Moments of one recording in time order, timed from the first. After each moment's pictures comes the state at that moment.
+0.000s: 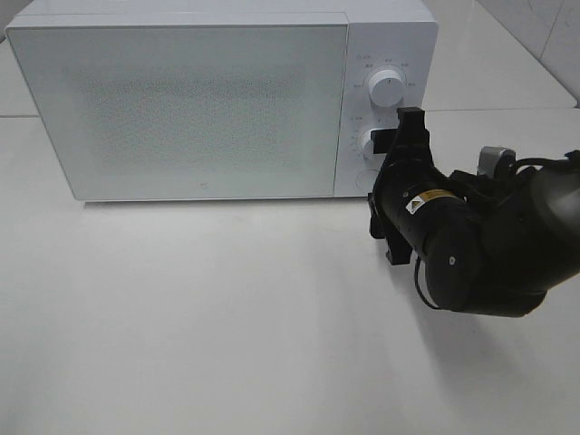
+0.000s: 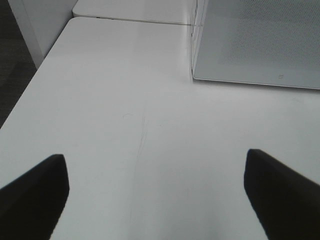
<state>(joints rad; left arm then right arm) 0.08 0.00 -0.50 -0.05 1.04 0.00 0.64 1.93 -0.62 0.62 -1.07 1.38</state>
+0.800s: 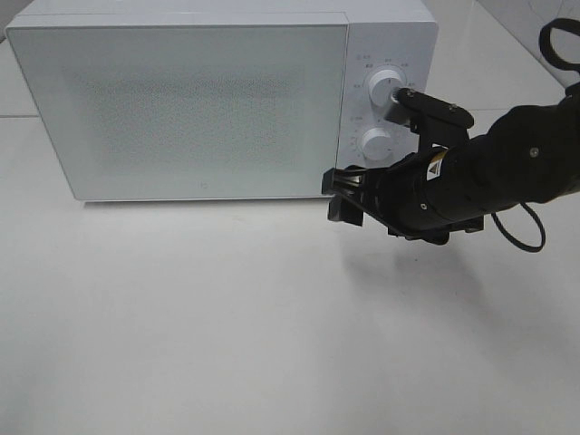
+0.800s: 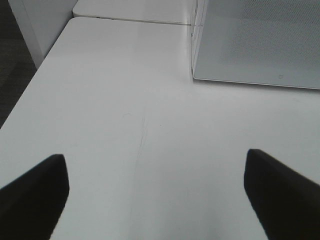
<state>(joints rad) 0.08 0.00 -0.50 -0.05 1.04 0.00 0.50 1.68 -0.75 0.14 -0.02 0.46</state>
